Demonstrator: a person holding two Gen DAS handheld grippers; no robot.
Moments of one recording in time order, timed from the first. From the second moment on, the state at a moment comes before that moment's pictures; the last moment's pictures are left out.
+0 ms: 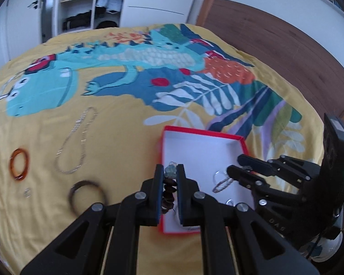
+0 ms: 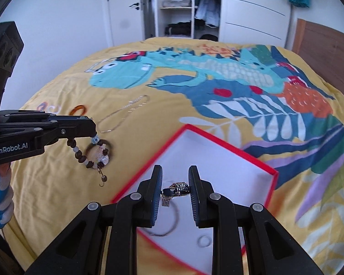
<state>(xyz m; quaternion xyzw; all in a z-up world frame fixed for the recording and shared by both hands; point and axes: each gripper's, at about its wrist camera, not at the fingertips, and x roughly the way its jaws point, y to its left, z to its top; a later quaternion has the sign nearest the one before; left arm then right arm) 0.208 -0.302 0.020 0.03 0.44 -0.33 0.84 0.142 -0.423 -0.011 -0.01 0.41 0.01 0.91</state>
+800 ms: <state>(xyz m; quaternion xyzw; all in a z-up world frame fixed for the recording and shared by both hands) 0.243 -0.386 -0.099 0.09 0.52 -0.30 0.79 0.183 -0.510 -0.094 0.02 0.47 -0.02 0.88</state>
